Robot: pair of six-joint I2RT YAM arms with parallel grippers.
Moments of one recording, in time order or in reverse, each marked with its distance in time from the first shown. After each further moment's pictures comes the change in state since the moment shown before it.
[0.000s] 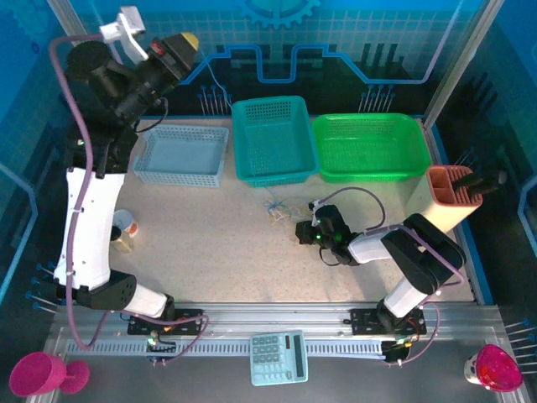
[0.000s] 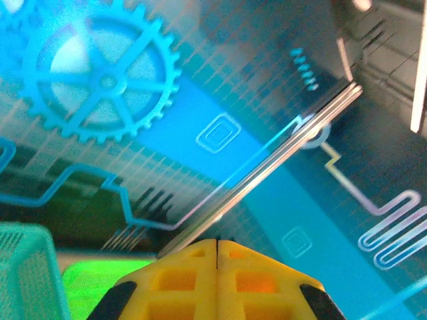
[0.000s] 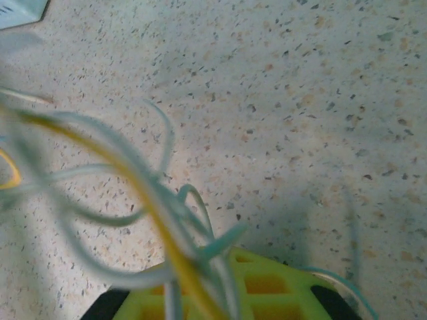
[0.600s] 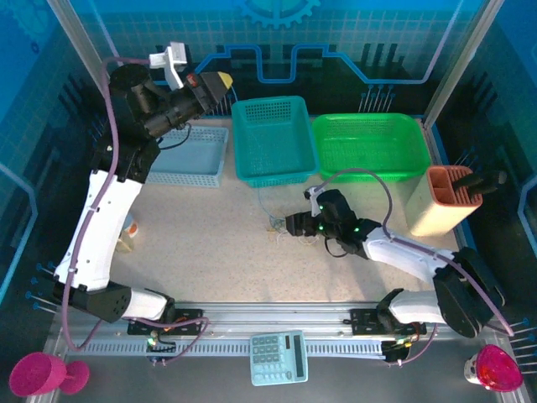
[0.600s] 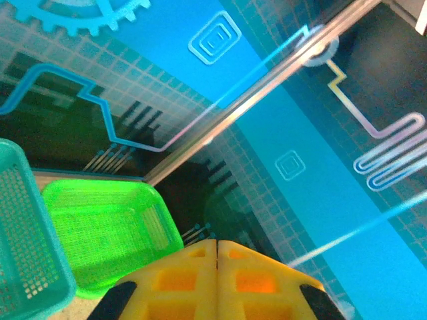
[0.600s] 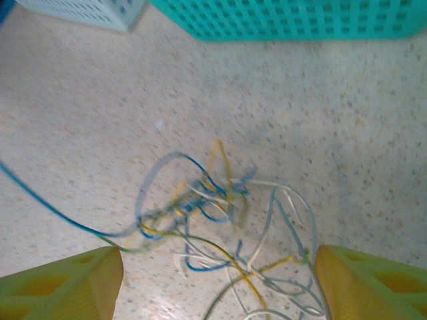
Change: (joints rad) left arm -0.091 -0.070 -0.262 0.073 0.132 0.005; right arm 0.033 -0.343 0.209 -0.545 0.001 -0.193
